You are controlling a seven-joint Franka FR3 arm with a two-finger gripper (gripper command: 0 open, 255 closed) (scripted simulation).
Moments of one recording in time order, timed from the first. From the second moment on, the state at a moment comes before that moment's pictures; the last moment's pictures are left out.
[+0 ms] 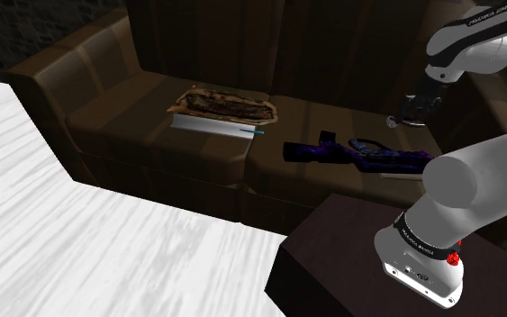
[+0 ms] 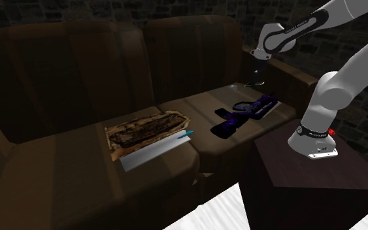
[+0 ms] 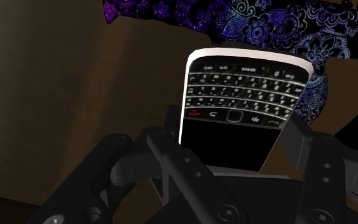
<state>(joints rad) -0.55 -0.44 -0.51 -2.66 -0.19 2.26 -0.31</state>
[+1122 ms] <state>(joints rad) -0.57 -0.09 -0.87 -2.41 -0.01 2.32 -0.85</state>
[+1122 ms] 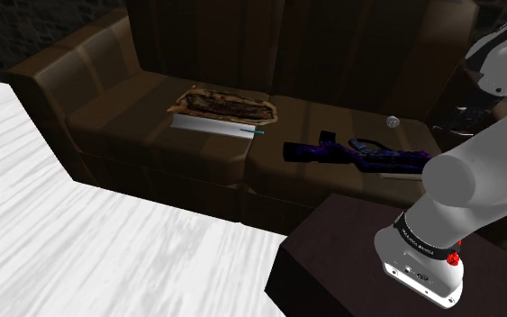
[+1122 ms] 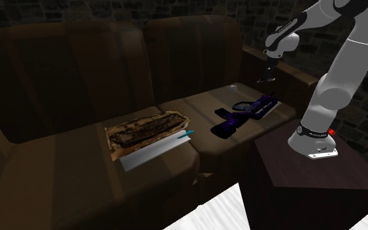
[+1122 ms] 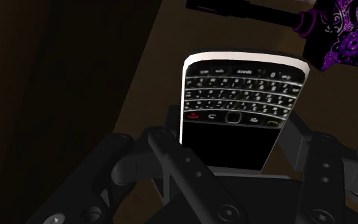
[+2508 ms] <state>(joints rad) -0.60 0.19 -0.79 -2.43 0.36 2.52 -1.14</state>
